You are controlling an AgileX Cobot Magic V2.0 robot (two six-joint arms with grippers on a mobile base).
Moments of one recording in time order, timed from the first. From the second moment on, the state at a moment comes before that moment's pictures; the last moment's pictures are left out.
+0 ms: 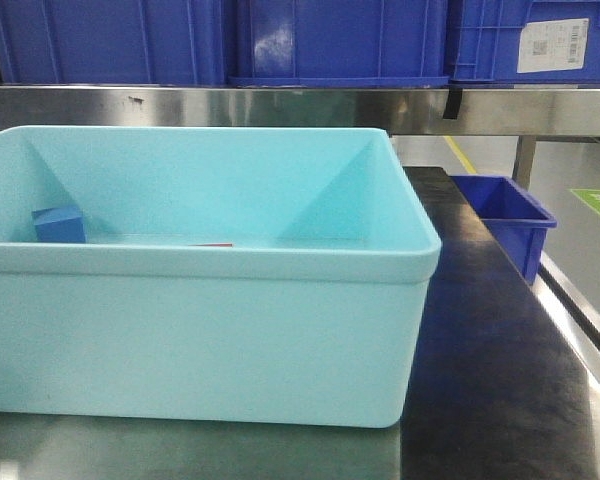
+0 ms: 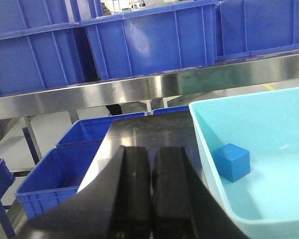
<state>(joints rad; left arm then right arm) -0.07 -0.01 0.01 -0.01 0.03 0.14 0.10 -0.01 0.03 -0.07 0.05 0.05</state>
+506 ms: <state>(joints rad) -0.07 -0.01 0.01 -0.01 0.03 0.14 0.10 0.03 0.01 -0.07 0.00 0.05</state>
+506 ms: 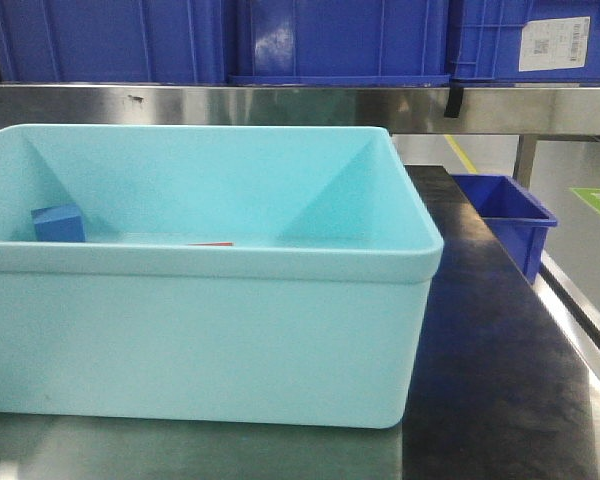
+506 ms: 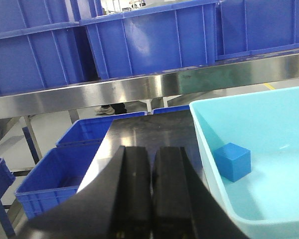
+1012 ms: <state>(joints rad) -0.07 -0.01 0.01 -0.01 0.03 0.14 0.10 0.59 -0.50 0.04 0.19 0.11</state>
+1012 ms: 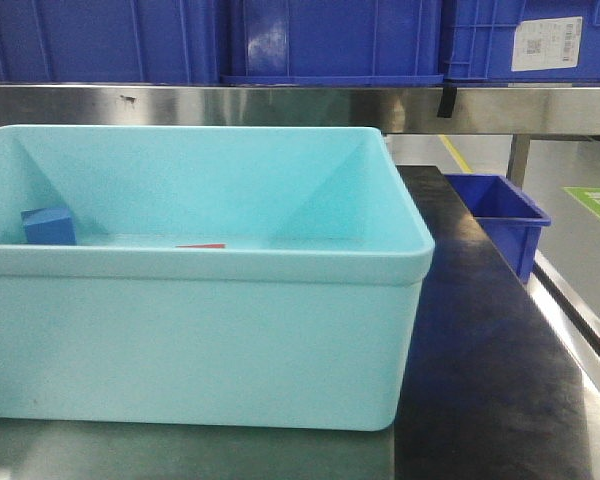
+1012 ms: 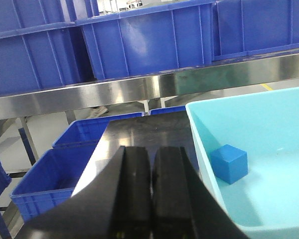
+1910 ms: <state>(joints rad) -0.07 -0.01 0.01 -0.01 0.03 0.14 0.68 1.41 -1.08 0.10 0.44 0.11</state>
